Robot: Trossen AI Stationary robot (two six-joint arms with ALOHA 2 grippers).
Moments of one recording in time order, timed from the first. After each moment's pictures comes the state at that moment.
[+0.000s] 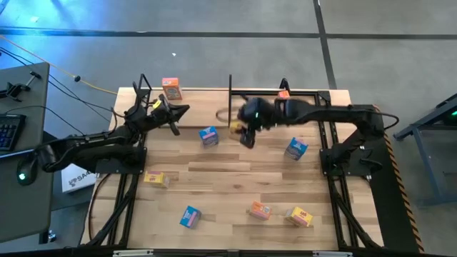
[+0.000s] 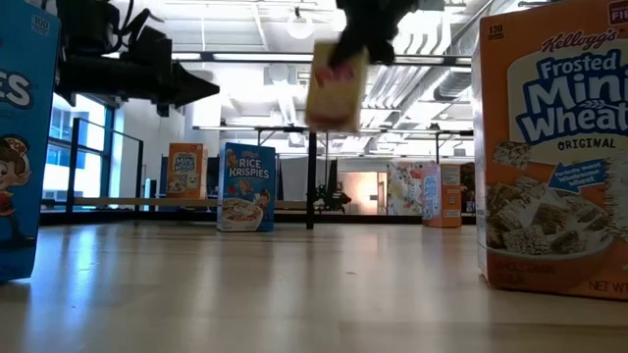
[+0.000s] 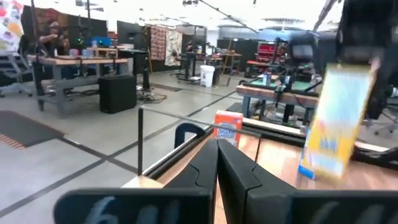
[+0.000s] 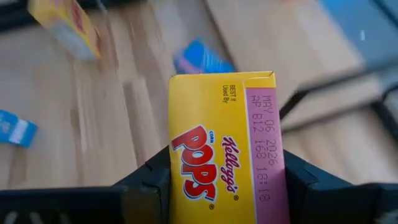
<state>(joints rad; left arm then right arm) 0.62 0.84 0.17 0.75 0.17 -0.08 -0.15 1.60 1.52 -0.70 0.04 0.12</state>
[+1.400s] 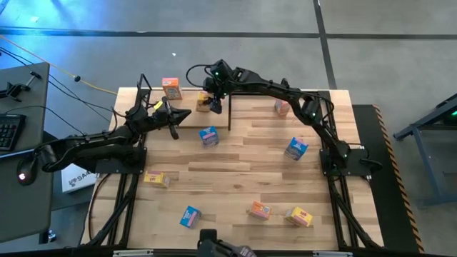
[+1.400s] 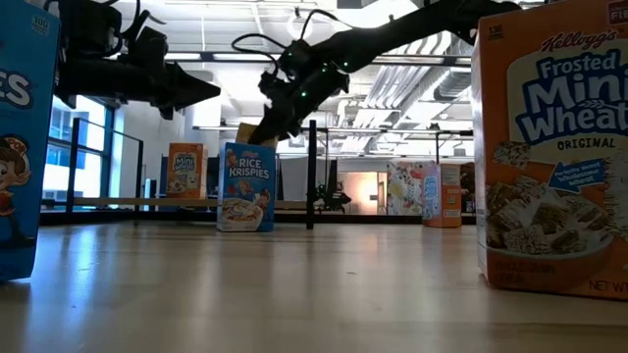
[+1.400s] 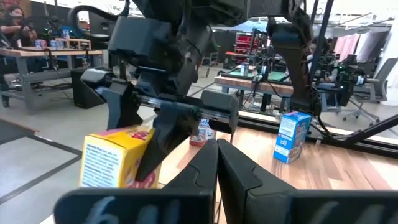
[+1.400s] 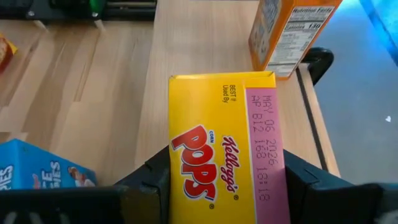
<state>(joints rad) 0.61 0.84 0.17 0.72 0.26 -0.07 -0.47 2.38 2.26 -0.62 -0.35 -0.35</state>
